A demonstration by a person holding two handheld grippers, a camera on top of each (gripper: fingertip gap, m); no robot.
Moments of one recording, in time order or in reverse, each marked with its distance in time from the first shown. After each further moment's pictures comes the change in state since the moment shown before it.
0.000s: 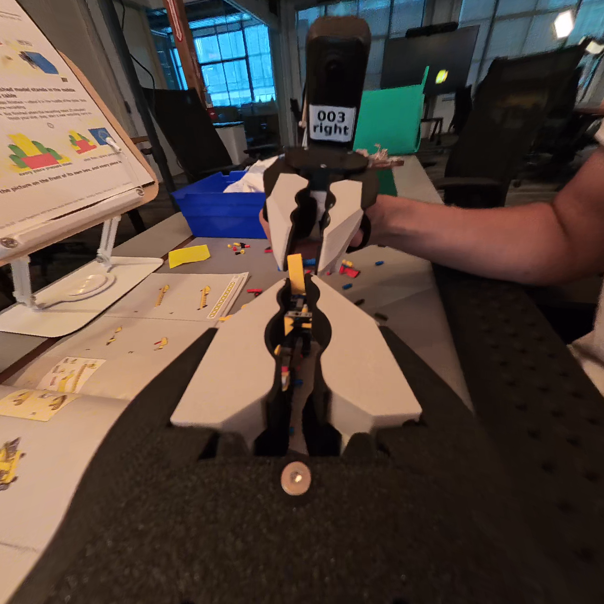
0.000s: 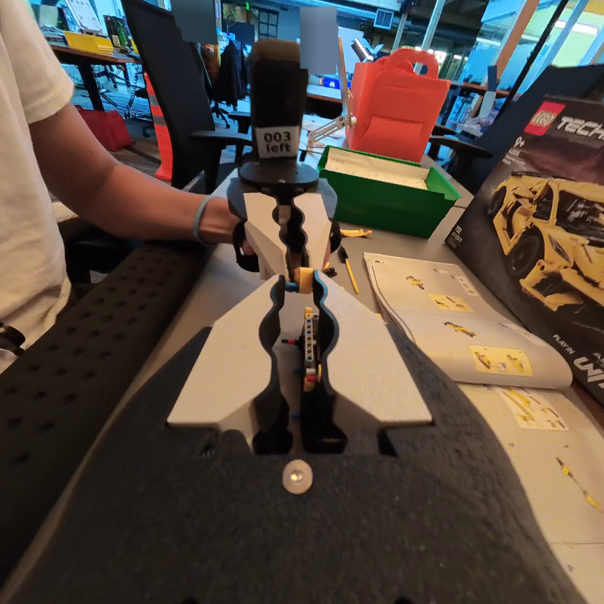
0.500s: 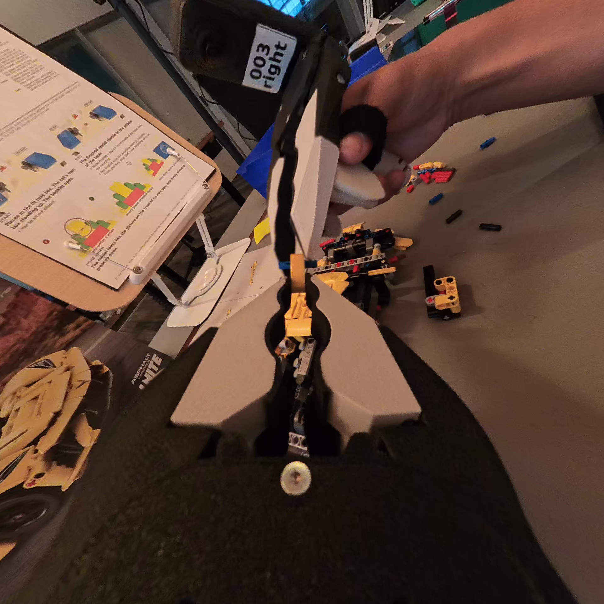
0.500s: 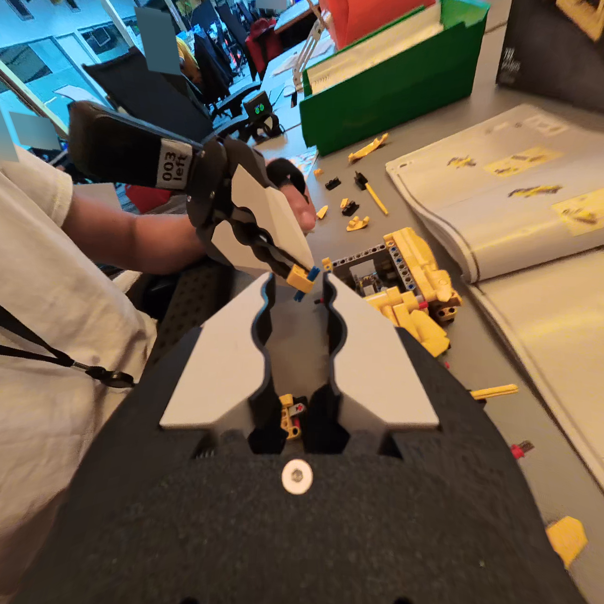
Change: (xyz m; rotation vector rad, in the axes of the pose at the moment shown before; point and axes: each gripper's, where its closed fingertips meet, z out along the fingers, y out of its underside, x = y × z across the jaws) left arm -0.020 0.033 0.010 -0.228 -0.256 0.493; right arm 0.015 0.036 -0.002 -0.141 -0.050 0.546
